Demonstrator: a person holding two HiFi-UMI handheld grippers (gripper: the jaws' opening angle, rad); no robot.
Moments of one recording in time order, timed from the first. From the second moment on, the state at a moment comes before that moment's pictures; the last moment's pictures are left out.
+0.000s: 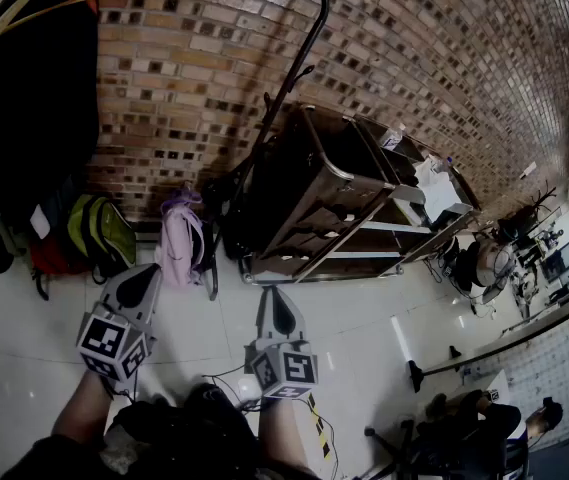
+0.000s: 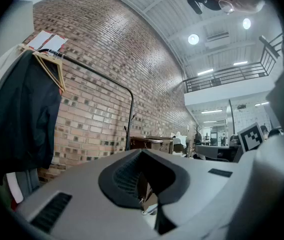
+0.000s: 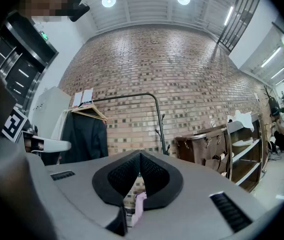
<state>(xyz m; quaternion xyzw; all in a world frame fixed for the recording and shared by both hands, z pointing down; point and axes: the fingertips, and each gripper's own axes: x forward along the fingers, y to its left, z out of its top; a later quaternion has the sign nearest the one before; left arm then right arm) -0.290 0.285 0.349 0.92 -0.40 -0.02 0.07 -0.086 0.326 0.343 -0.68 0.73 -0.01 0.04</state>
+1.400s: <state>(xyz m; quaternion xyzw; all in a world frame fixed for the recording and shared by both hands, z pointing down) -0.155 0.049 0.368 0.90 -0.43 0.02 0.06 0.047 0.040 0.373 -0.65 0.76 -0.02 0.06</state>
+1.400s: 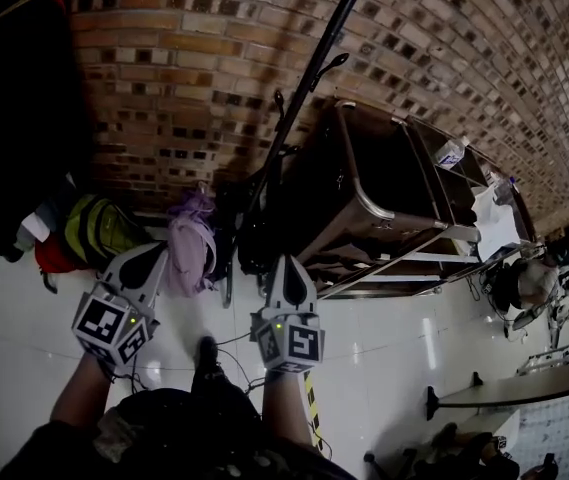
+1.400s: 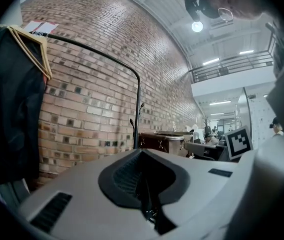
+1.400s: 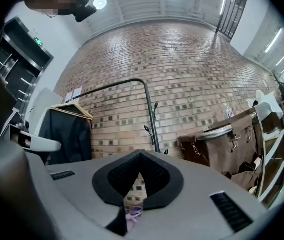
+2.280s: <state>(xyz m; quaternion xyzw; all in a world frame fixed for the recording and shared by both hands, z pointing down) -0.054 -0.083 0.367 0.88 -0.47 0.02 0.04 0.140 -0.101 0.370 -0.60 0.80 0.02 0.06</state>
